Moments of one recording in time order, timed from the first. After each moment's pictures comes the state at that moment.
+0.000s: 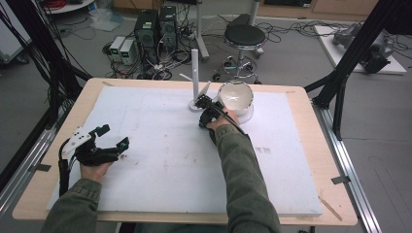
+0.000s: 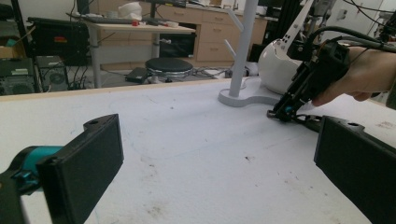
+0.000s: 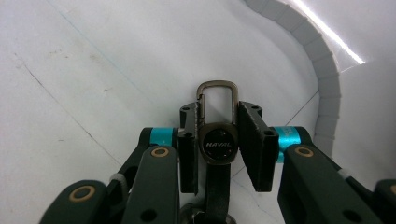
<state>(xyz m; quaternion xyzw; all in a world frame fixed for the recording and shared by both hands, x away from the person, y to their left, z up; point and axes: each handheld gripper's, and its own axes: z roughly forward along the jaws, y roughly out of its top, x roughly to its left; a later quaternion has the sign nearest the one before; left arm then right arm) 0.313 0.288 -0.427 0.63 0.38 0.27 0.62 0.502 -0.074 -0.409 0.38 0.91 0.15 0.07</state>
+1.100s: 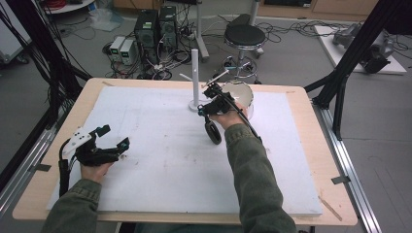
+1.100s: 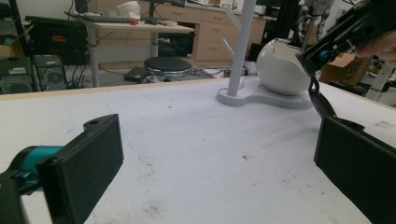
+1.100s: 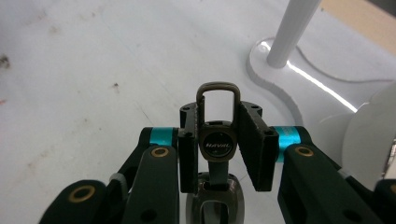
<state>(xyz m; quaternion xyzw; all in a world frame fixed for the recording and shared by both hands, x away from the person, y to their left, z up) 0.312 0.287 -0.427 0.63 0.38 0.27 0.62 0.460 -0.102 -0.332 0.35 0.88 0.32 0.09</state>
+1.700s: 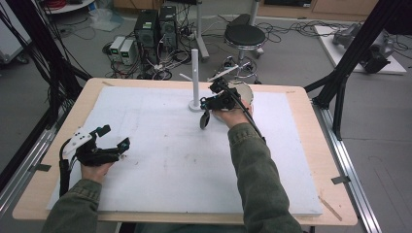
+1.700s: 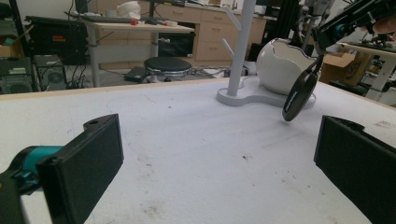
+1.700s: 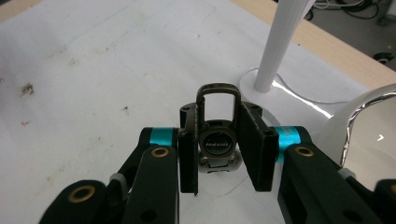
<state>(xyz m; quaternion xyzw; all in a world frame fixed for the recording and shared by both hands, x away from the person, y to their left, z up) 0.313 0.286 -0.427 0.63 0.38 0.27 0.61 0.450 -0.115 -0.309 0.36 0.85 0.37 0.11</state>
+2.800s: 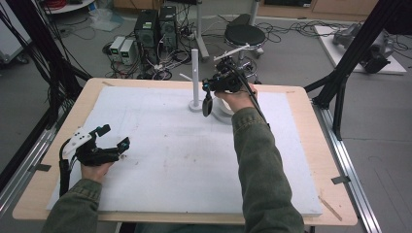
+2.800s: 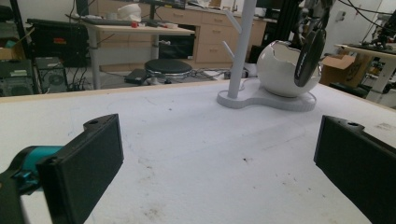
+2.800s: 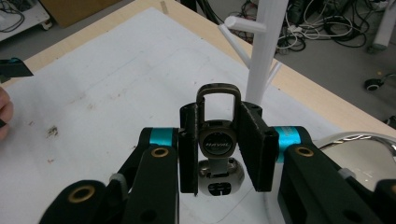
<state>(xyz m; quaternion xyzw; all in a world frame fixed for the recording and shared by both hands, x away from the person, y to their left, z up) 0.313 0.286 -0.427 0.63 0.38 0.27 0.62 0.463 -0.124 -0.255 0.36 0.83 0.40 0.12</state>
